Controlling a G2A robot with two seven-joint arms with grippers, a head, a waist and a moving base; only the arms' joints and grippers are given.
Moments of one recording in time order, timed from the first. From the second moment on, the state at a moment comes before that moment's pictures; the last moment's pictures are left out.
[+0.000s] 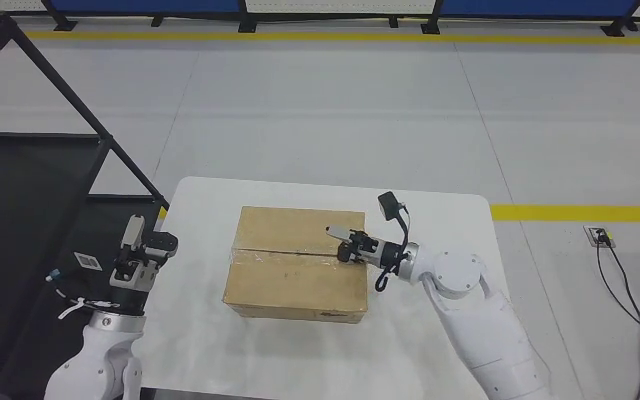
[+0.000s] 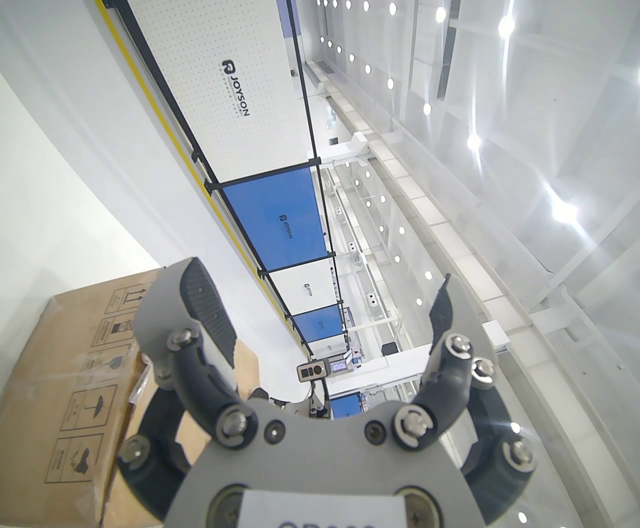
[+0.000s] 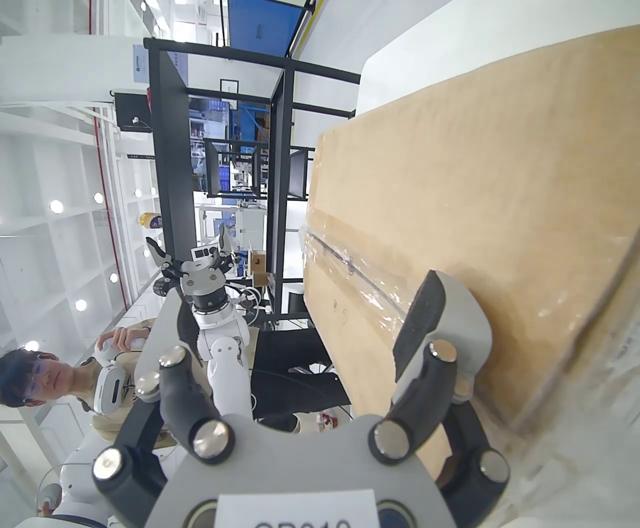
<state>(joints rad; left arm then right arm) 1.42 -1.30 -1.80 -1.90 -0.20 -0.15 -0.28 -0.78 -1.37 1.22 -1.27 0.04 -0.05 0.88</state>
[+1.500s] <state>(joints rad) 1.42 -1.28 -1.79 -1.89 -0.22 -0.15 -0.27 -0.83 -1.30 1.38 -1.17 0.21 -0.15 0.91</state>
